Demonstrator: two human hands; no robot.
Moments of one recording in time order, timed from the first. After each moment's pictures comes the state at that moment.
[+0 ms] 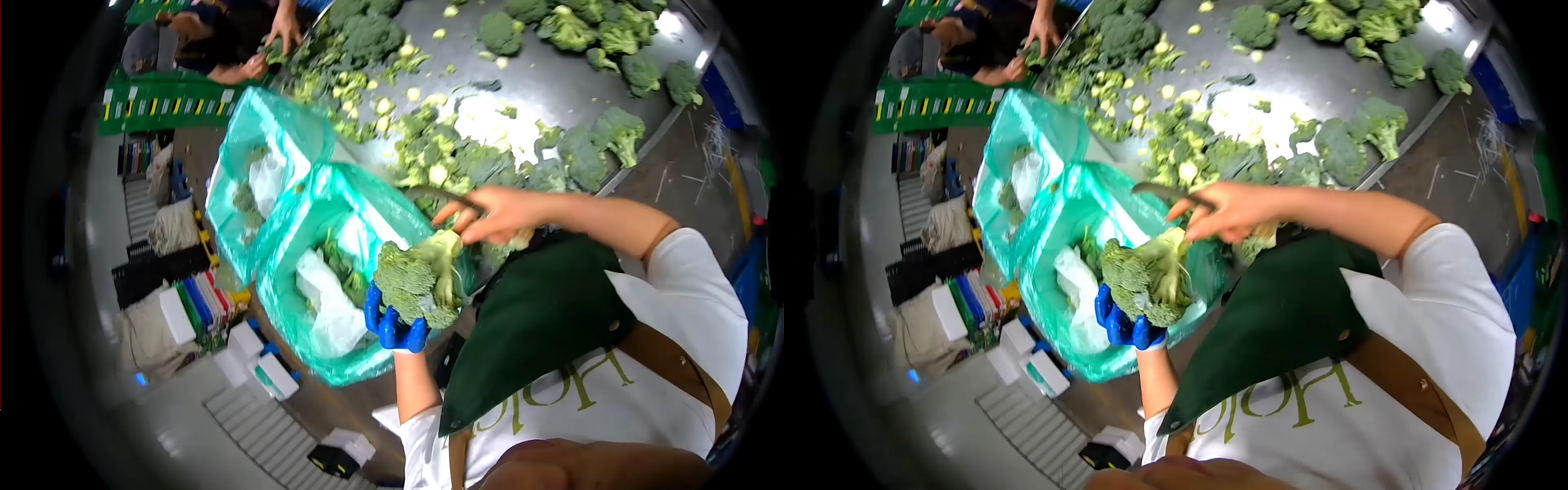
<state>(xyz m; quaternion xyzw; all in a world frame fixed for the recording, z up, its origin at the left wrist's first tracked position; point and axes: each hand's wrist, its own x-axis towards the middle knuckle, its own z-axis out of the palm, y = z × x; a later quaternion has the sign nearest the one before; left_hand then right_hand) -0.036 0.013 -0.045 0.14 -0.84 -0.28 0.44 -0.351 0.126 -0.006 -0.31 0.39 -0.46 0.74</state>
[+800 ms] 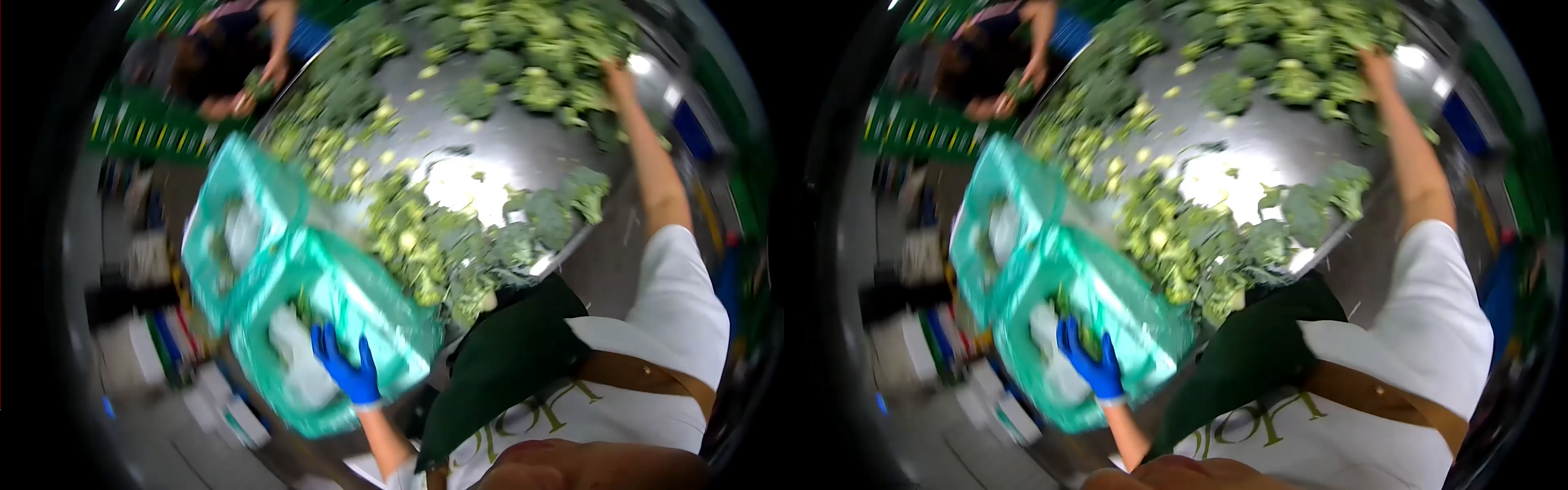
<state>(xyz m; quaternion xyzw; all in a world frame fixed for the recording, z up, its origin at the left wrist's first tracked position) -0.073 -0.006 0.014 0.36 -0.89 -0.13 0.23 -0.803 0.307 -0.134 0.04 0.84 -0.54 -0.02</state>
